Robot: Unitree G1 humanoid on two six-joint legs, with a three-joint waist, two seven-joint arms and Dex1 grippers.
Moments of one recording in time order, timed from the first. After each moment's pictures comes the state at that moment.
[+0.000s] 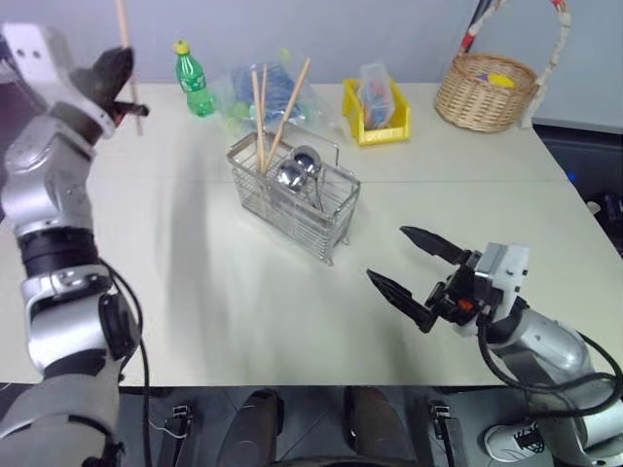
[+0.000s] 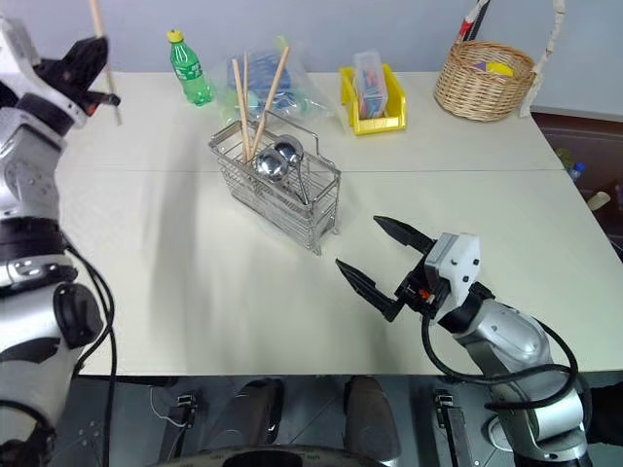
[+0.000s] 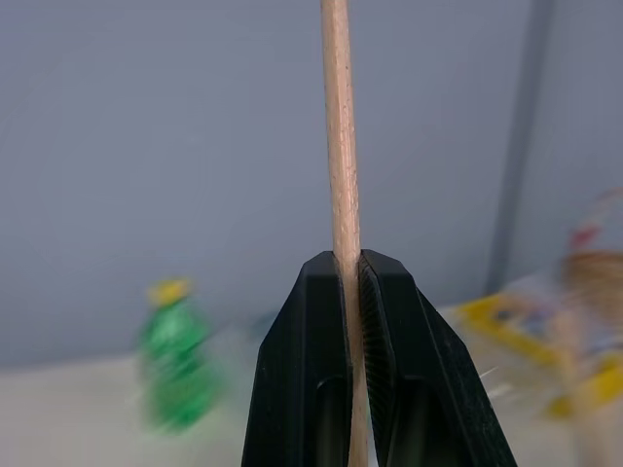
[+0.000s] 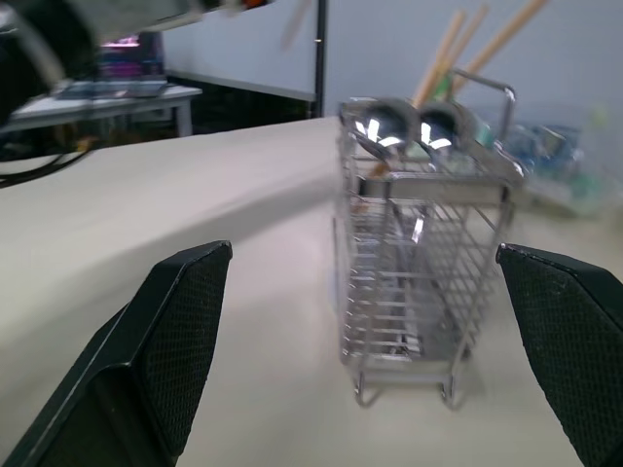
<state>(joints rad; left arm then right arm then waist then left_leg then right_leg) -1.05 0.58 0.39 0.59 -0.43 0.20 -0.71 0.13 -0.56 -0.13 -0.71 0.59 0.26 0.67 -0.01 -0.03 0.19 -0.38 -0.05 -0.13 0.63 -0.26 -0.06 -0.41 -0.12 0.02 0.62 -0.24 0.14</state>
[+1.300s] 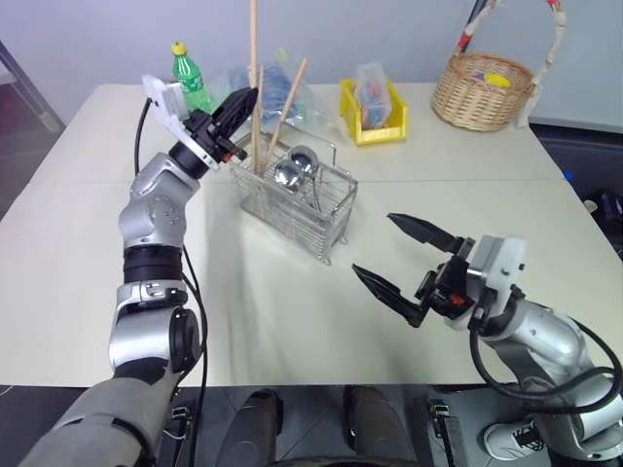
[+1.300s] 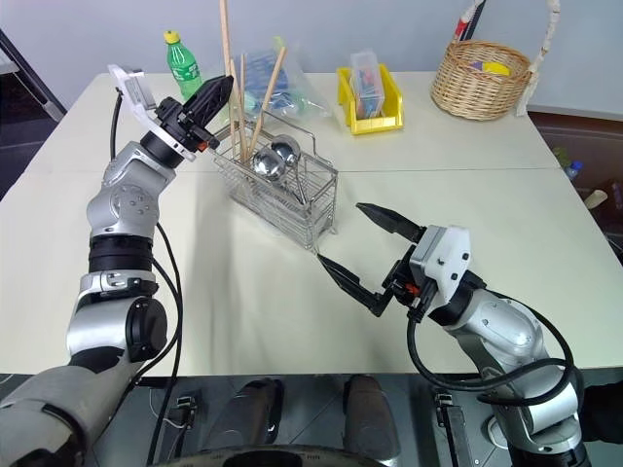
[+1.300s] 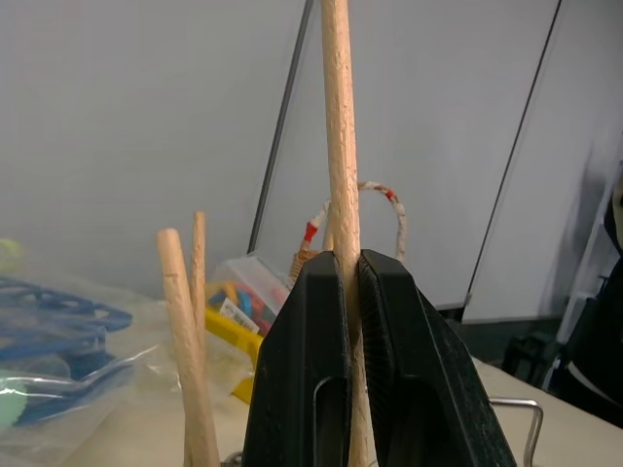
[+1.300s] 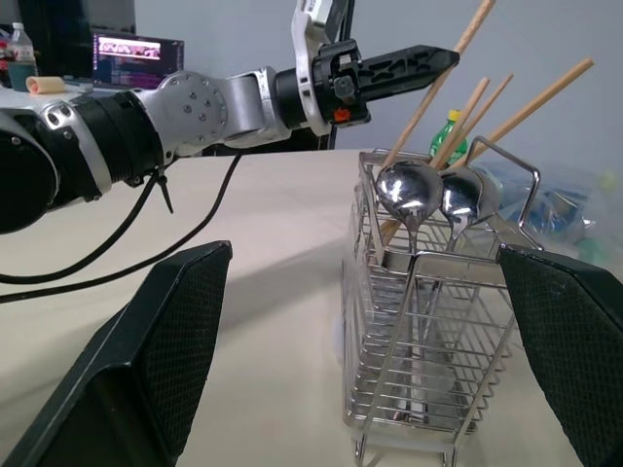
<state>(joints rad) -0.91 0.29 0.31 0.50 -0.53 0.23 -0.85 0.06 -0.55 -0.08 -0.74 0.56 0.26 0.62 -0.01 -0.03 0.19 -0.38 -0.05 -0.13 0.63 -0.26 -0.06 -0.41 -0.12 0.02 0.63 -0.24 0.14</state>
